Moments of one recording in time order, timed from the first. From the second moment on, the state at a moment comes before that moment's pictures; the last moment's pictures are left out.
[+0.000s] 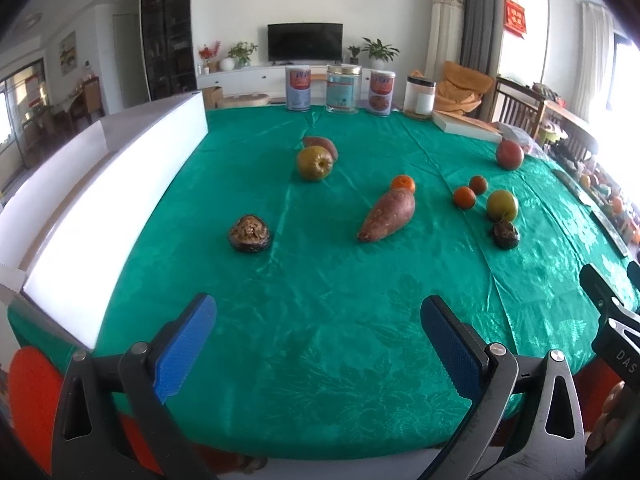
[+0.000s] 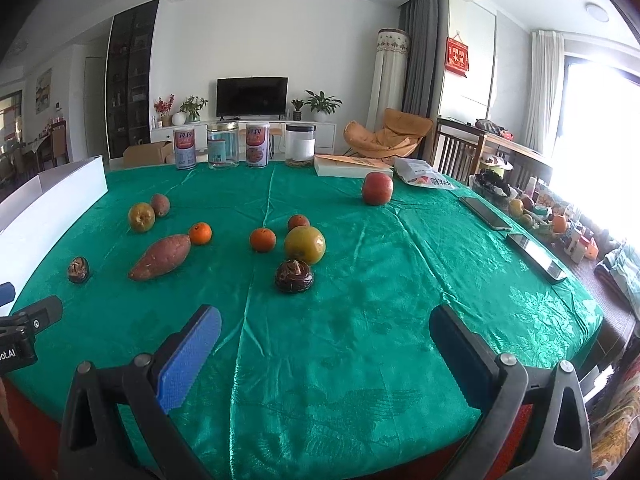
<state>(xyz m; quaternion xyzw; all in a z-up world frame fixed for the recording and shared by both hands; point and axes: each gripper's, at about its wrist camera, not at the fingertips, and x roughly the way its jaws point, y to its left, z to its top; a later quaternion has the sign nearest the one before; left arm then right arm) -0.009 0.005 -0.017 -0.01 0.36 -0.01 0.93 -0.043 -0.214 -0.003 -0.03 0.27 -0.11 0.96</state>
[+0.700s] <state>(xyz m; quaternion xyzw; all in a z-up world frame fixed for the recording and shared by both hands) -0.006 0.001 -0.023 0.00 0.37 -0.01 0.93 -0.037 -0.219 -0.008 -0.02 0.28 -0.11 0.95</state>
